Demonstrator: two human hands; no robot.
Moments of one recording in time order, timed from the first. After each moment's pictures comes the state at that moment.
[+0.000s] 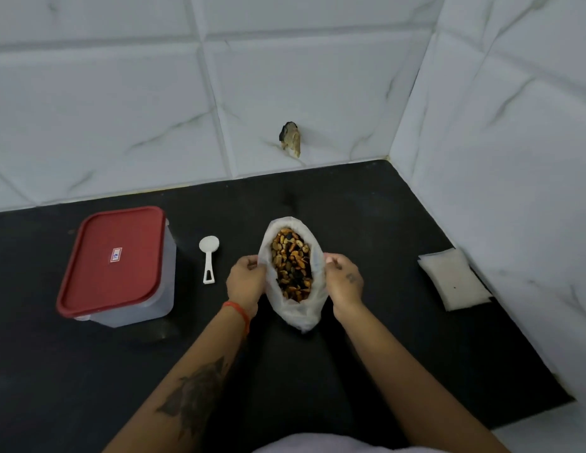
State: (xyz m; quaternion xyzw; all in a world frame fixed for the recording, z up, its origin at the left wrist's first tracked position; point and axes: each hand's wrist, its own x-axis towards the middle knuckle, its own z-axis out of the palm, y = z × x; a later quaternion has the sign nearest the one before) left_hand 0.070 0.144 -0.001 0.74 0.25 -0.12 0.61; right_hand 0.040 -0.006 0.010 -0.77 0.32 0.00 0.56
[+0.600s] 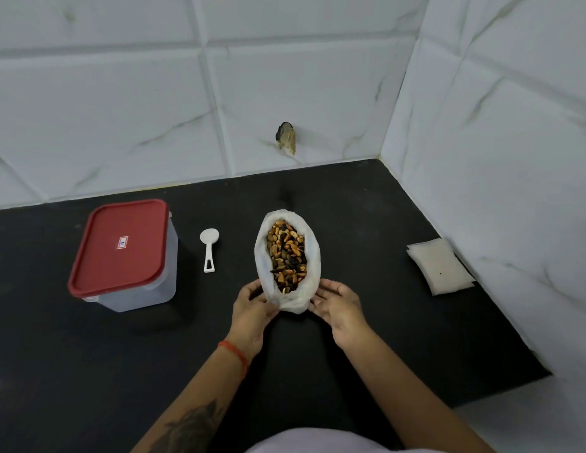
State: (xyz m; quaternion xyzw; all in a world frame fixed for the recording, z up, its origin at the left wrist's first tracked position) left_hand -0.014 0.140 0.000 0.56 0.25 -0.17 0.77; right_hand -0.023 -0.006 -0.001 -0.48 0.34 0.08 0.81
